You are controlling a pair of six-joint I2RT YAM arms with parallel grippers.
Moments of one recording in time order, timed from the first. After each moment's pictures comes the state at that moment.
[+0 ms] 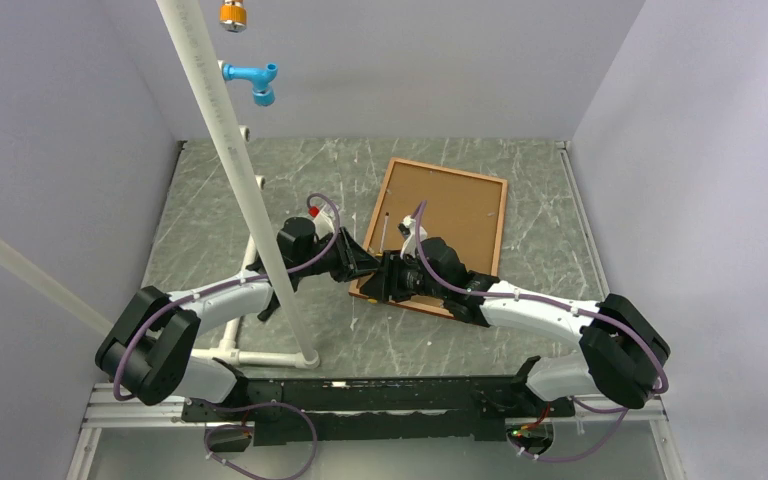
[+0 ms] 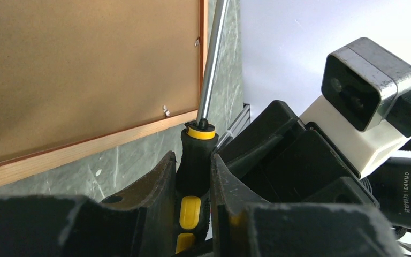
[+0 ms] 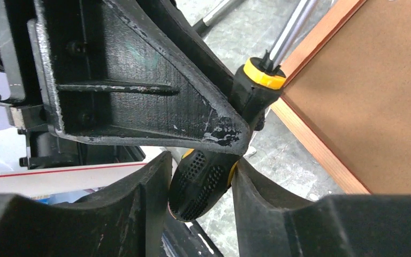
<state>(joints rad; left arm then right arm) -0.57 1.39 0.62 0.40 0.53 -1.09 0.86 1.31 0.66 0.20 -0.20 0.74</state>
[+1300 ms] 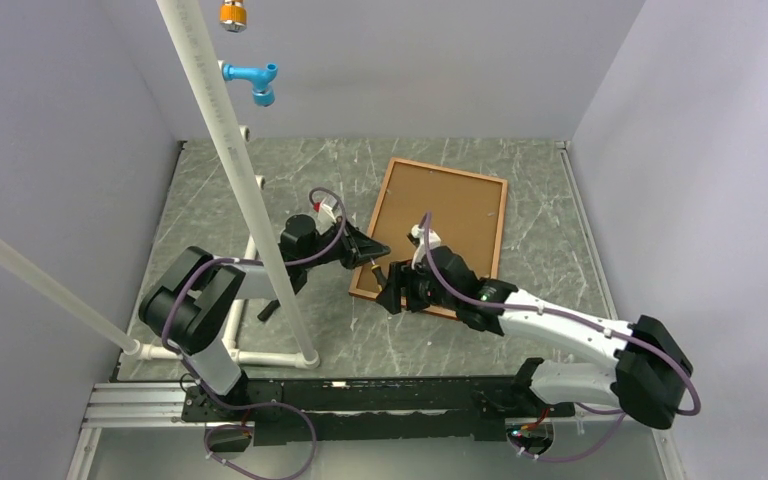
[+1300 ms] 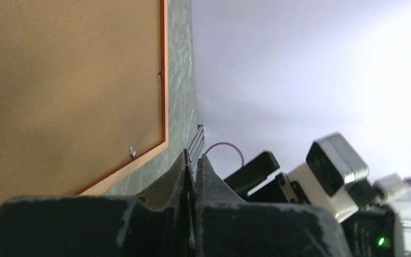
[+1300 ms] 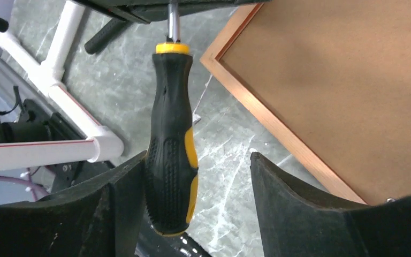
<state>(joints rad) -0.52 1.67 0.64 0.86 0.63 -1.30 0.89 1.19 0.68 -0.12 -0.06 0.61</state>
